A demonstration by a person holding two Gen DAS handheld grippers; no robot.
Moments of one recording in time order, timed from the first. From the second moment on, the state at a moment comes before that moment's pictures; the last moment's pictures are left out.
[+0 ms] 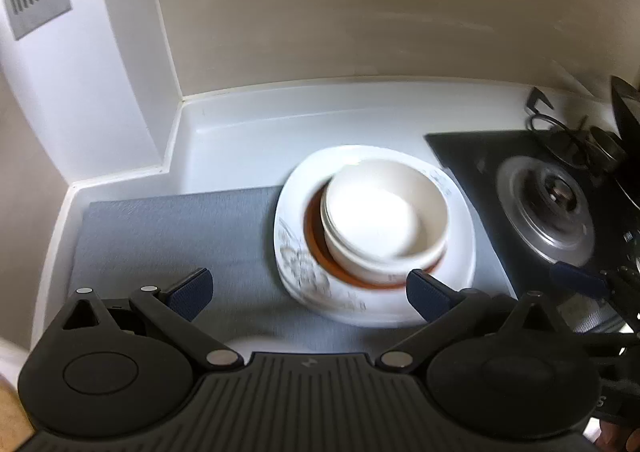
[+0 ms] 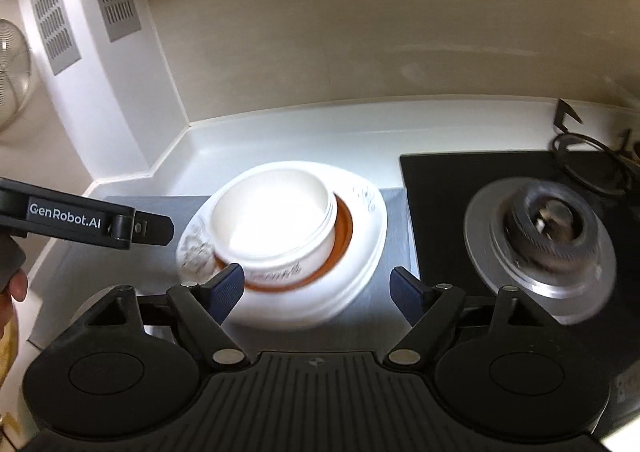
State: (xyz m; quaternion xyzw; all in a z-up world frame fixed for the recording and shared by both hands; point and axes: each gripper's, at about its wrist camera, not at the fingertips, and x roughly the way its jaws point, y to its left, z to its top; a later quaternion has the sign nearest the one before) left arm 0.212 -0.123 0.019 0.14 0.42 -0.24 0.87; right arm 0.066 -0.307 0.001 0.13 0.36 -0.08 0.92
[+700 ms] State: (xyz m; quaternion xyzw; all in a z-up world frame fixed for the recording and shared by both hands) left arm 0.087 -0.038 0.031 0.11 0.38 -0.22 0.89; right arm -0.038 -0.240 0.044 0.09 0.31 -0.08 0.94
